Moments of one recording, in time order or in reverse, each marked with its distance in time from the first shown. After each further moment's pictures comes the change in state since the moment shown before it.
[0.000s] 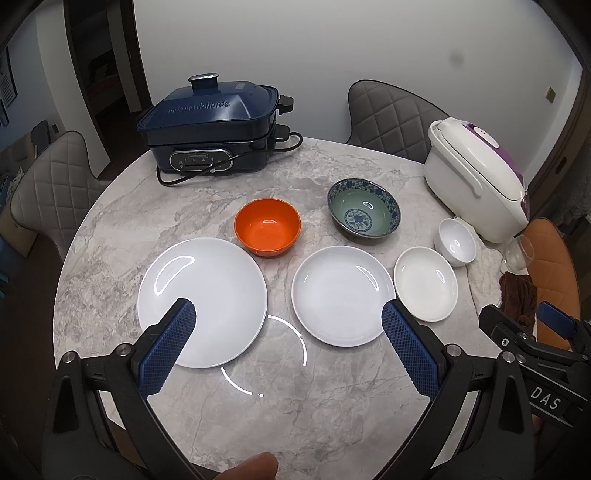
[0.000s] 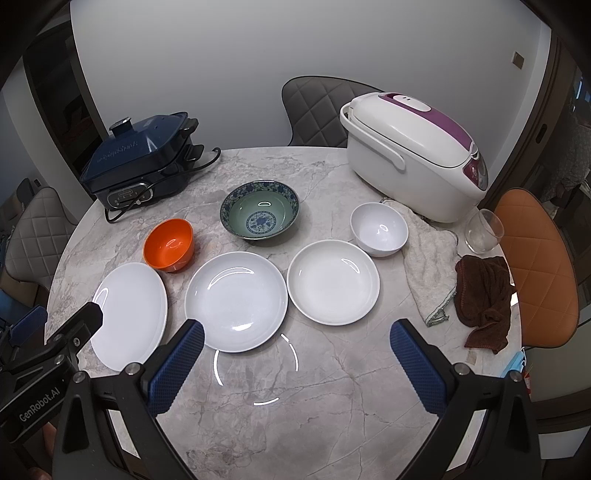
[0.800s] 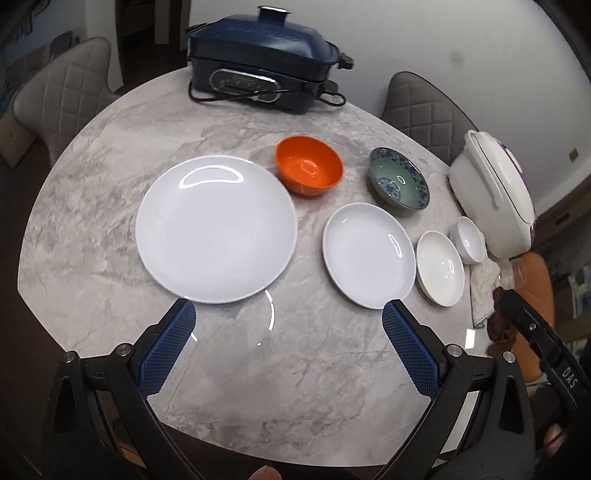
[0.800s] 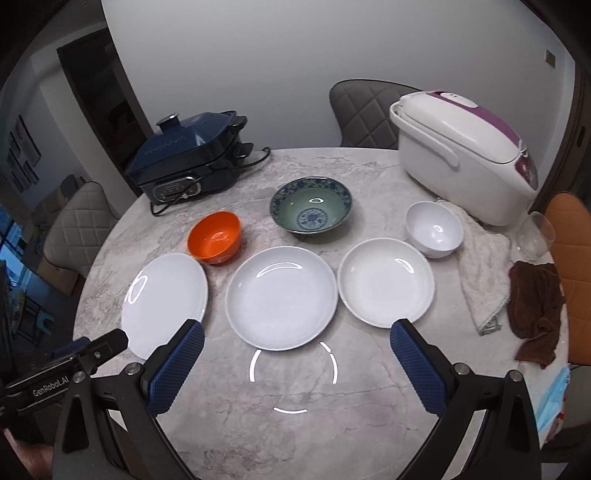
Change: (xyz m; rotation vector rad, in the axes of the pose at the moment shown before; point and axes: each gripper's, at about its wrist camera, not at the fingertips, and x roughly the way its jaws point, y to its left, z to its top) left arm 0.041 0.098 -0.082 -0.280 0.118 -0.105; right arm 0.025 0.011 -0.027 -0.041 -0.057 0.243
